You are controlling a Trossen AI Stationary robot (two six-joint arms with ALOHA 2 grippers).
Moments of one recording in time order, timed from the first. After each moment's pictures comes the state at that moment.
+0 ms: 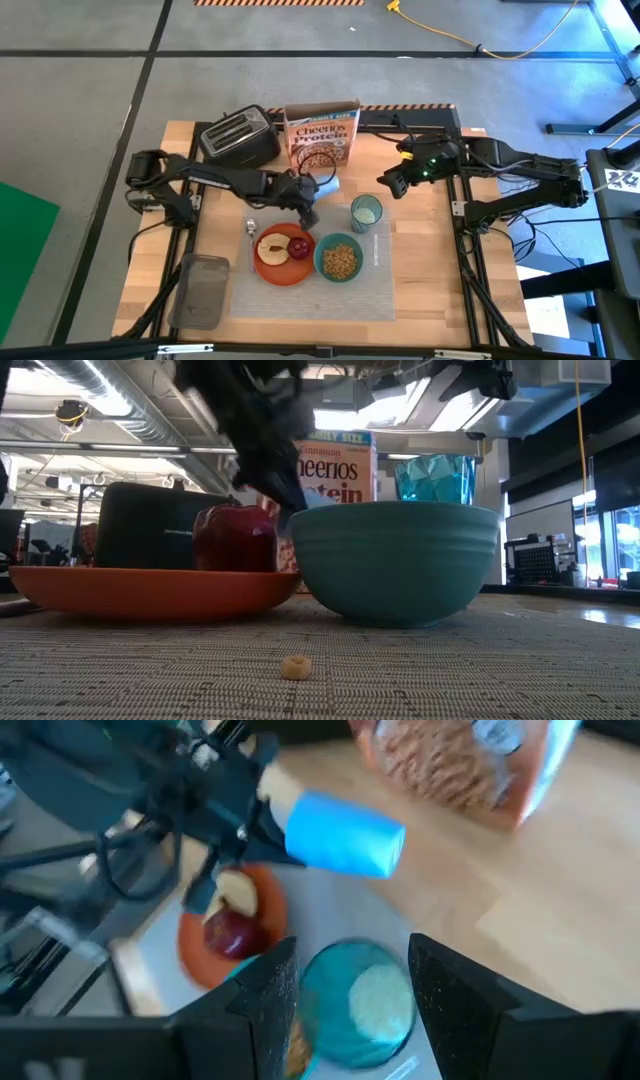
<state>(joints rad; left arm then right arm) 0.03 1.65 1.12 -0.39 -0.26 -0.44 -0.08 1.15 1.32 -0.90 0.06 0.75</state>
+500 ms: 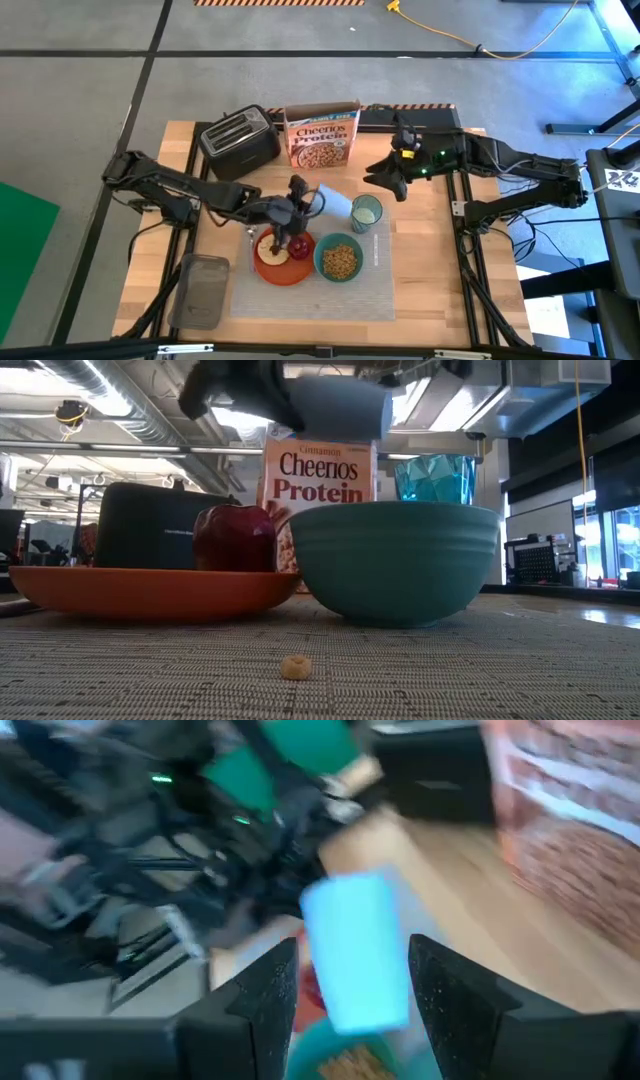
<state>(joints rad) -0.19 1.46 1.11 -0.35 -0.48 0.64 -0.08 1.16 1.32 -0.59 -0.11 0.56</state>
